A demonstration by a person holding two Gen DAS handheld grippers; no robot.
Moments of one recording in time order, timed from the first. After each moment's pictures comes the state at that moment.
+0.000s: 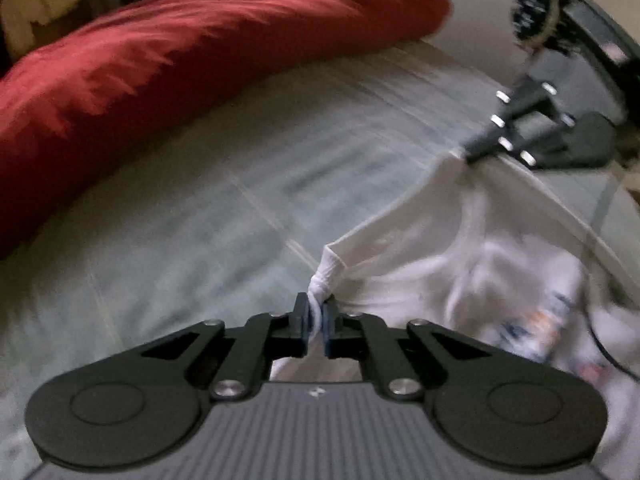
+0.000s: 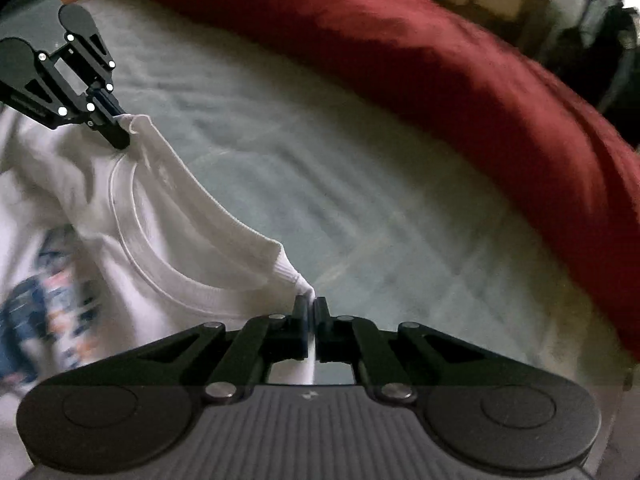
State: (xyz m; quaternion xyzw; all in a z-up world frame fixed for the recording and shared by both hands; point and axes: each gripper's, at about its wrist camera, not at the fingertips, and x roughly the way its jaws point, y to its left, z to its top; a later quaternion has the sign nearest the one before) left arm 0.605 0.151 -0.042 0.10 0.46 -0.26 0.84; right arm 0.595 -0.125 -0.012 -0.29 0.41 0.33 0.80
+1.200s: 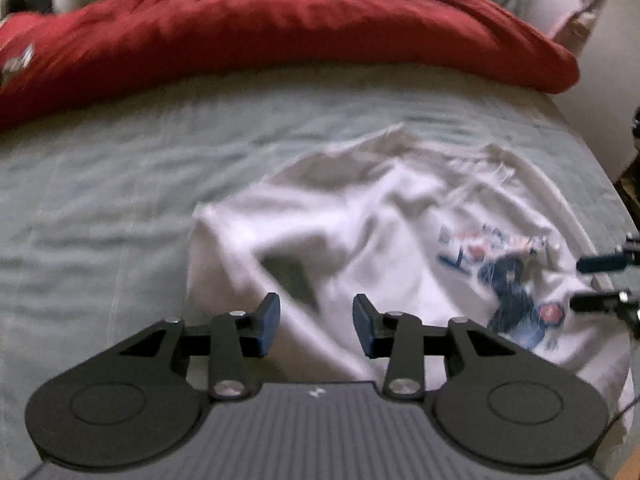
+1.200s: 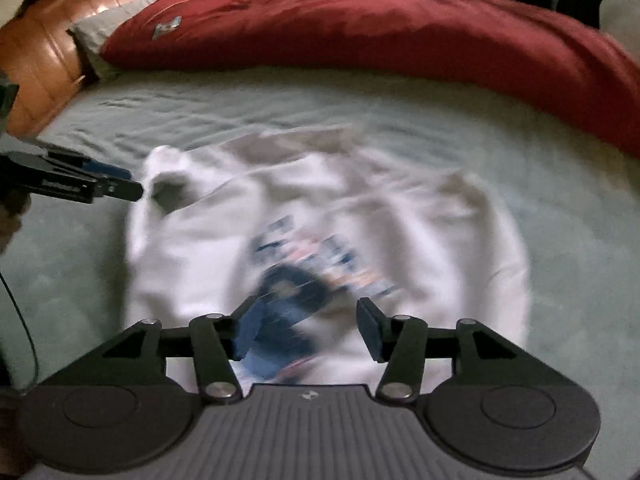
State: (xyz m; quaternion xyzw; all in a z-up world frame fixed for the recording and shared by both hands) left arm 0.415 0.217 0.001 -0.05 0.51 -0.01 0.86; right arm 0.429 -0.083 0.026 -0.07 0.48 0.31 0.82
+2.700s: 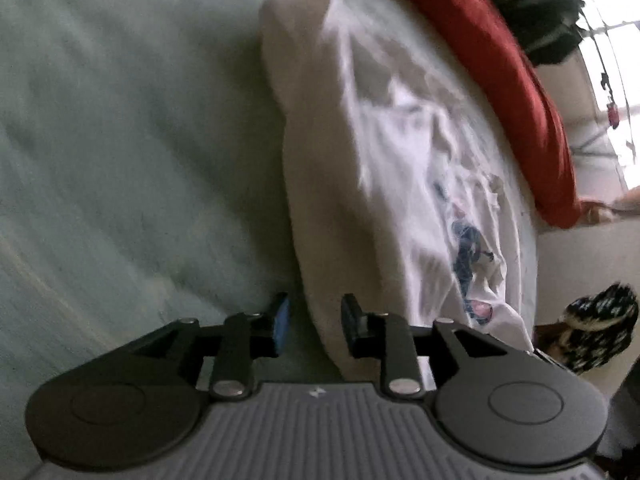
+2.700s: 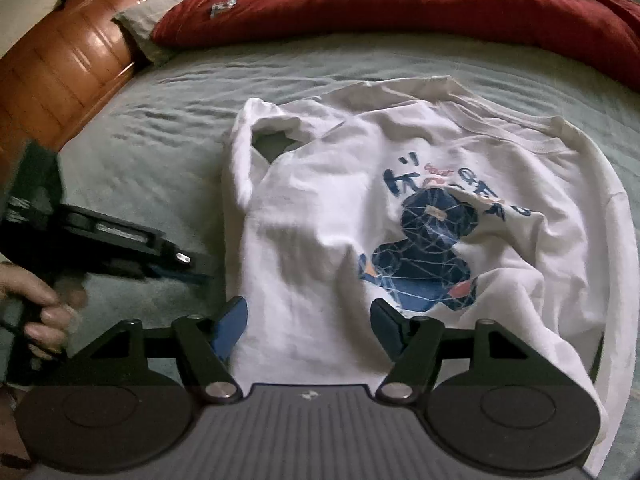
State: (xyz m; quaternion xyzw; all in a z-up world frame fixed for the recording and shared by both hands) left arm 0.312 0.223 -0.094 -0.44 0.51 0.04 0.74; right arm 0.369 -0.043 0.009 -0.04 0.50 0.37 0.78
